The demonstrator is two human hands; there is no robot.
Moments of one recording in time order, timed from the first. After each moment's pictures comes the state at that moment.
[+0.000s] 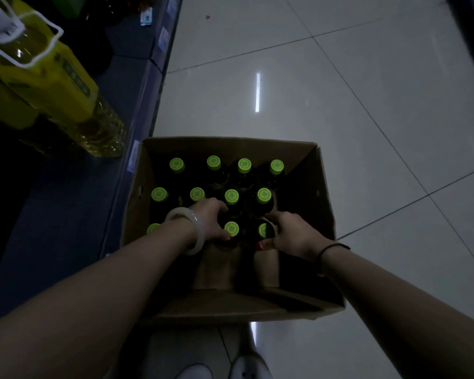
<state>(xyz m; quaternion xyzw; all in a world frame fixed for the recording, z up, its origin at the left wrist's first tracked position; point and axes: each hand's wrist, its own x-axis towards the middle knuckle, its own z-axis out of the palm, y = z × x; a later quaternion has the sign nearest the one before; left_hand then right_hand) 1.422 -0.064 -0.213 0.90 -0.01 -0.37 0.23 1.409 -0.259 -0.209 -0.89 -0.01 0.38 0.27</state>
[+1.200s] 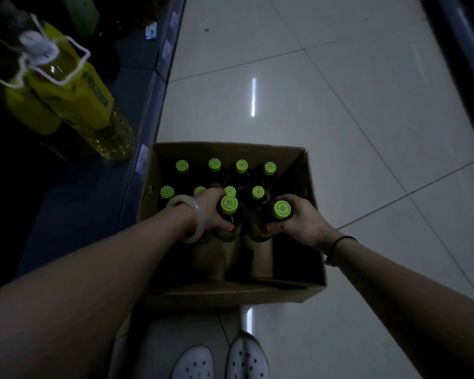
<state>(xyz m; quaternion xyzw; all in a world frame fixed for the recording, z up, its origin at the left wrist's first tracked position) 1.414 -0.058 -0.151 0.89 -0.03 -0.35 0.30 1.393 -0.273 -0.142 -0.85 0.10 0.29 0.43</state>
